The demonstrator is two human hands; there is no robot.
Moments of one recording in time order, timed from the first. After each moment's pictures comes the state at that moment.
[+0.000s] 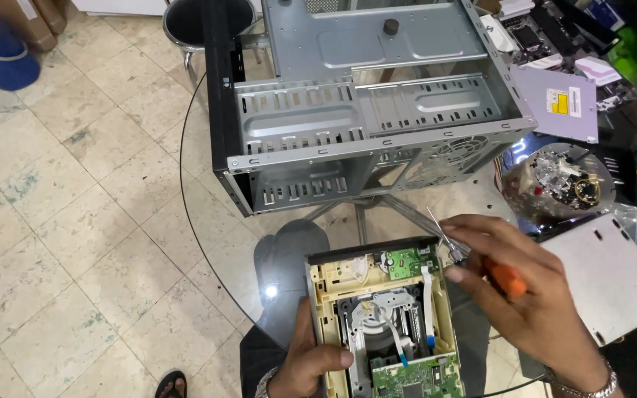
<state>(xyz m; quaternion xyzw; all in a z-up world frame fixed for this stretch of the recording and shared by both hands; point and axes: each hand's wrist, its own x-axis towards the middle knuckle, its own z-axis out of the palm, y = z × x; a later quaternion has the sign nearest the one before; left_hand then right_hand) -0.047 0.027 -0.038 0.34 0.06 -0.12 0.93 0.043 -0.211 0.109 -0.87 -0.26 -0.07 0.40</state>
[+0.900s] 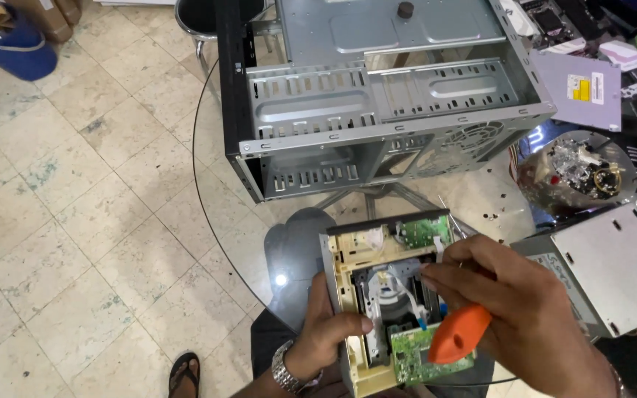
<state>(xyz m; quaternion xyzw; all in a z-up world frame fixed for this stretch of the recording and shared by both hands) -0.027 0.016 -0.049 0.51 0.00 0.00 0.86 0.019 -0.199 0.110 -0.90 -0.30 -0.02 0.32</state>
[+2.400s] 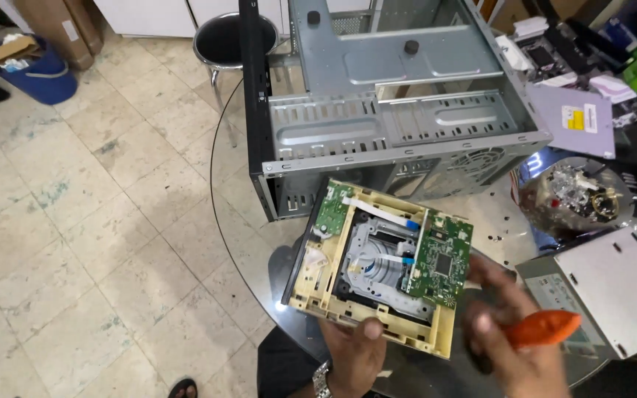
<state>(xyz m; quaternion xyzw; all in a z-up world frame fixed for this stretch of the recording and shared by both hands) -0.036 -0.041 -0.118 0.18 0.01 0.12 0.98 -0.017 -0.181 0.086 -0.79 0.13 0.06 0.60</state>
